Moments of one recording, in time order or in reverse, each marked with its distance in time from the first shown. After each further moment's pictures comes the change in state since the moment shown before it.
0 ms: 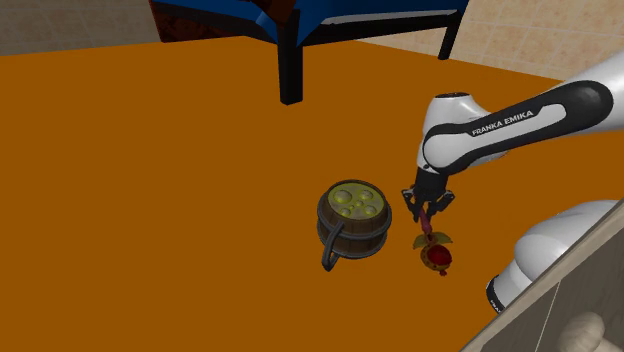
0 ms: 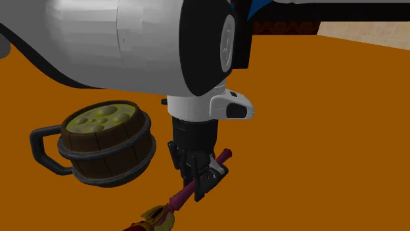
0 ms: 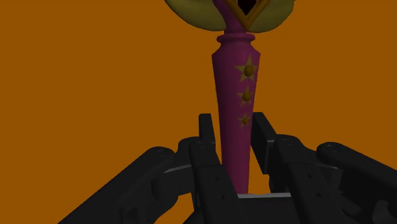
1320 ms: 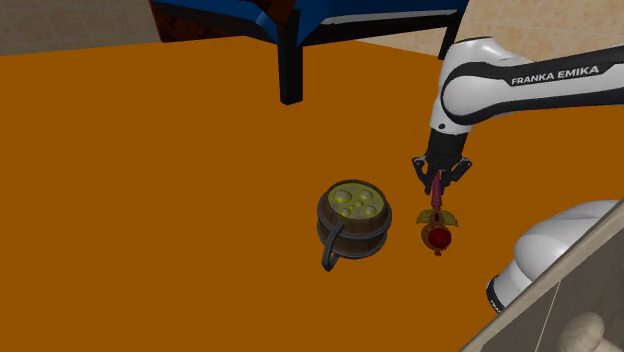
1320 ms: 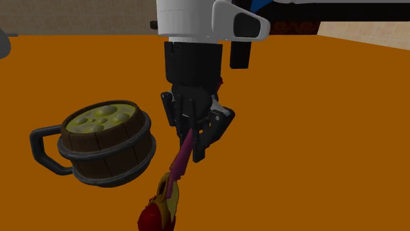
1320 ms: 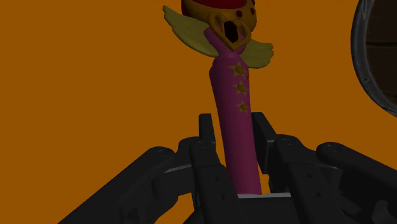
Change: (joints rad) arm -0.007 -0.192 -0.030 0.177 -0.028 -0.369 0.004
